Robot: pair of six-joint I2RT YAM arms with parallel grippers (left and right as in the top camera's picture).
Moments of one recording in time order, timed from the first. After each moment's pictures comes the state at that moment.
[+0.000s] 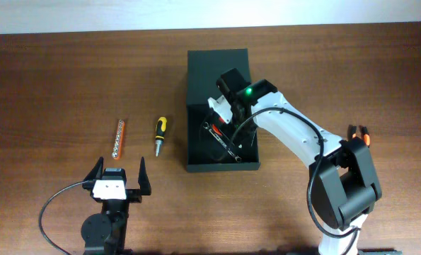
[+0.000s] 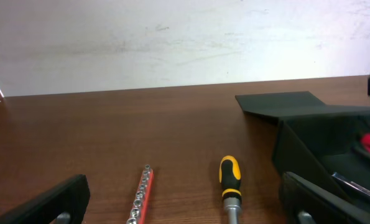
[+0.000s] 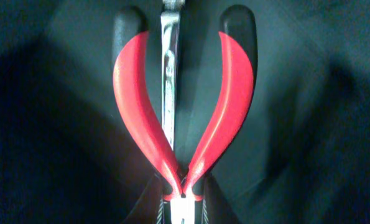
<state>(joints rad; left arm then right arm) 0.01 0.01 0.02 -0.09 0.02 0.04 0.52 1.98 1.52 -1.00 -0.13 -0.21</state>
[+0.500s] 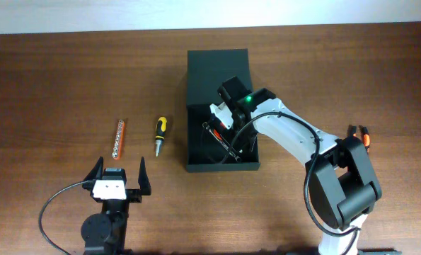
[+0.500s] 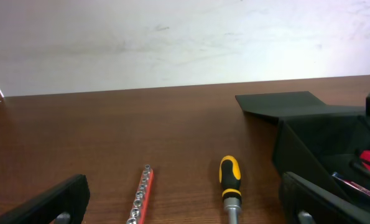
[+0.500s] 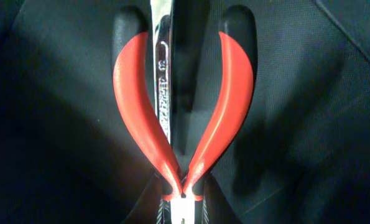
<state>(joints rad) 0.01 0.01 0.02 -0.09 0.02 0.04 0.52 1.99 1.45 -0.91 -0.13 -0.19</state>
